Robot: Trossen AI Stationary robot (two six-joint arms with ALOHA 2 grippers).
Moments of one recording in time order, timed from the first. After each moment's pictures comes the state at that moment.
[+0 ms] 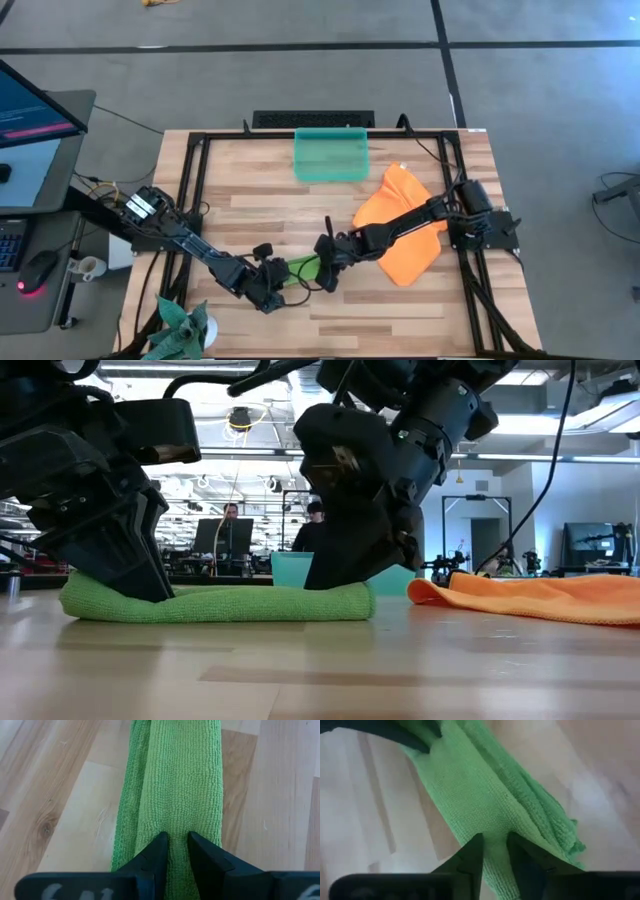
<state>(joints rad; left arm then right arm) -0.61 1.81 0.88 -0.35 -0.46 -0.82 0.27 2.01 1.20 -0.17 -0.02 0.71</state>
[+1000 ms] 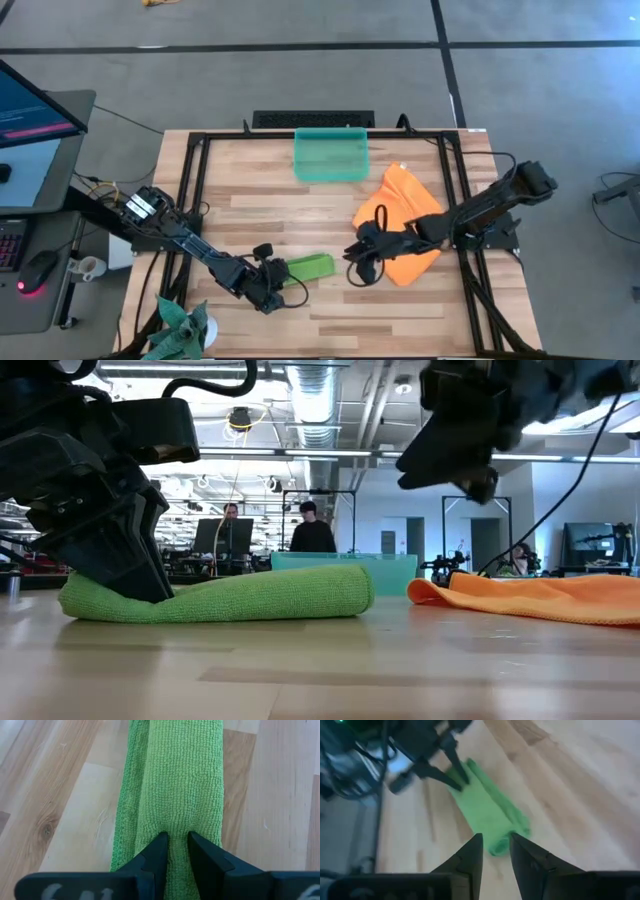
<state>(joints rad) -0.61 1.81 0.88 -0.34 -0.47 -0.81 0.37 1.48 0.73 0.13 0.24 0.70</state>
